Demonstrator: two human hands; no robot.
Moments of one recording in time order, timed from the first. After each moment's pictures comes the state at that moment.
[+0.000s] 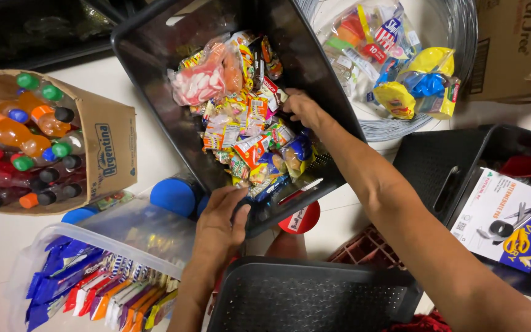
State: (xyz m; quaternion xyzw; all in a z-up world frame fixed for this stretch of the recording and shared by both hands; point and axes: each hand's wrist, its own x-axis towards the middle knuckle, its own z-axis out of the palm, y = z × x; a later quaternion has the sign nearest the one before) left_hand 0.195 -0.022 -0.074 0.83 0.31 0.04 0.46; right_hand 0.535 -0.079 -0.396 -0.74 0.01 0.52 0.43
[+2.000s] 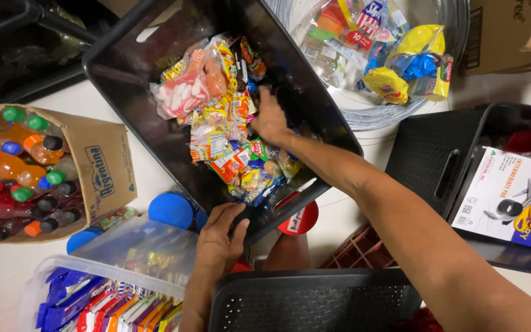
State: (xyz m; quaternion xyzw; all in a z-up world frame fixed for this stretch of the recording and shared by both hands) left_hand 0.193 -0.027 -0.097 0.82 0.31 -0.02 0.48; right_hand 0.457 -0.050 -0.339 -0.90 -0.22 0.29 0.24
